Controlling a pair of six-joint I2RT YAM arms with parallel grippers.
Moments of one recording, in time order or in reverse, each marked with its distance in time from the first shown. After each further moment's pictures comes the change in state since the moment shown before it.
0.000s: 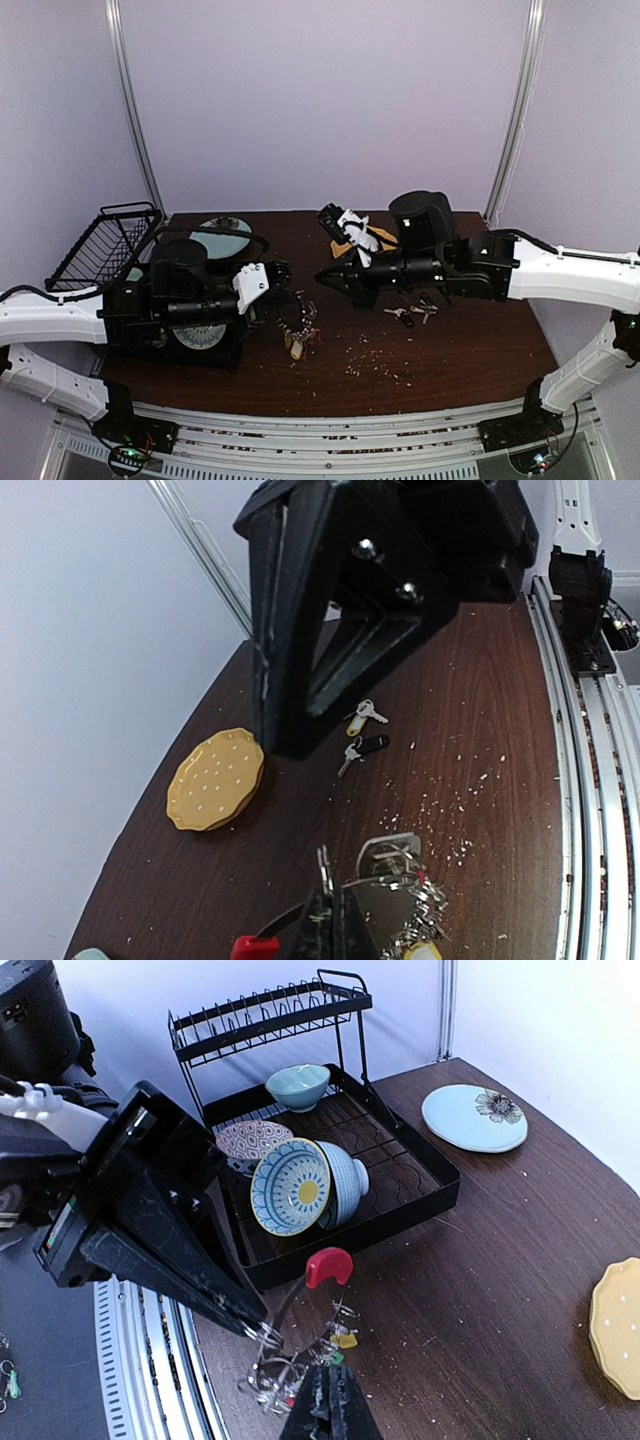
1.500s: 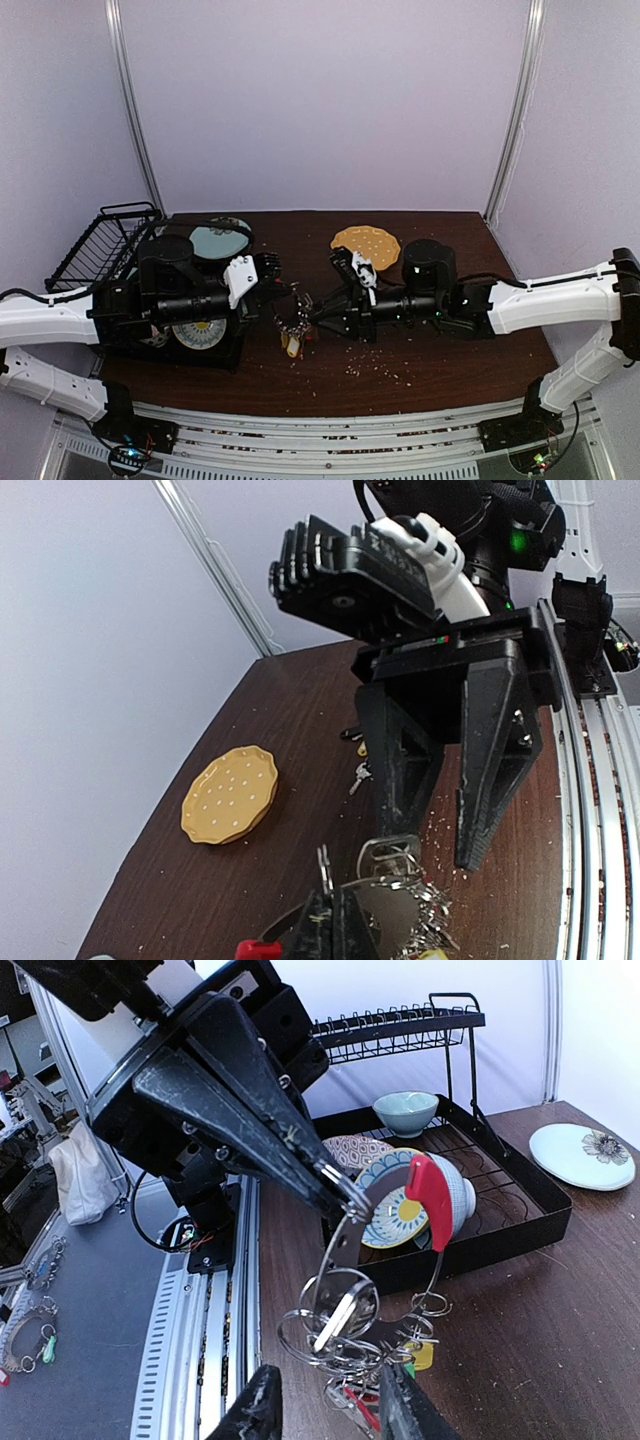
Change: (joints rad) left arm 0.007 -0.051 0.000 0.006 0.002 -0.002; right arm -0.054 0.019 -0.386 0.594 -0.340 0.043
